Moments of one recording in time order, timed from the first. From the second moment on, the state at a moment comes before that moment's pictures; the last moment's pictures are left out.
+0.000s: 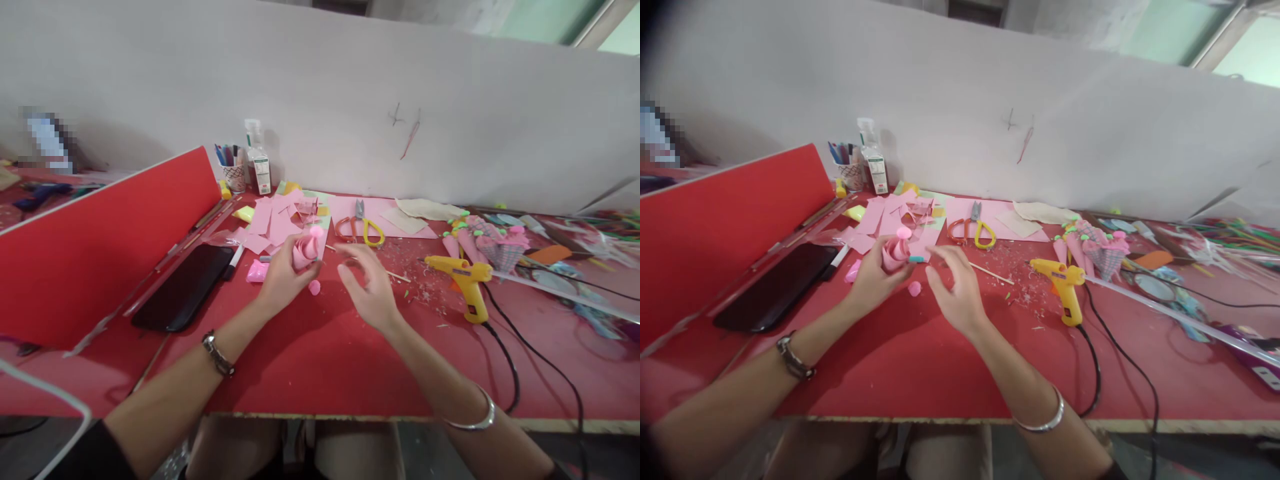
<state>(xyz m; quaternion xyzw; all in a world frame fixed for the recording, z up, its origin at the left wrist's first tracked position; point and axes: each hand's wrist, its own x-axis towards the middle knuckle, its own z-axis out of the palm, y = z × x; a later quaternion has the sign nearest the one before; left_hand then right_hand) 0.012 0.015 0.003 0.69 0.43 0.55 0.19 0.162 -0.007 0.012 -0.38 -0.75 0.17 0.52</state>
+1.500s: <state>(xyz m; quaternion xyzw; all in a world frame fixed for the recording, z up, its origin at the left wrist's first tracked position) 0.021 0.015 -0.001 0.72 0.50 0.40 0.27 0.166 0.014 0.009 -0.44 -0.37 0.51 0.64</state>
